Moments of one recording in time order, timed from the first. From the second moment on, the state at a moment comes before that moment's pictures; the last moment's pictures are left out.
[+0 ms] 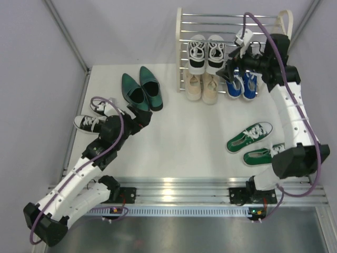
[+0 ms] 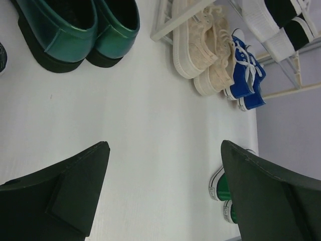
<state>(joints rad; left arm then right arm) -0.56 0.74 0.67 -0.23 -0.26 -0.90 0.10 1.56 1.76 -0.58 -0.75 -0.52</state>
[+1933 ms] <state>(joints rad) -0.27 1.07 1.04 -0.41 0.09 -0.62 0.17 1.16 1.15 -0.76 -0.91 -0.27</state>
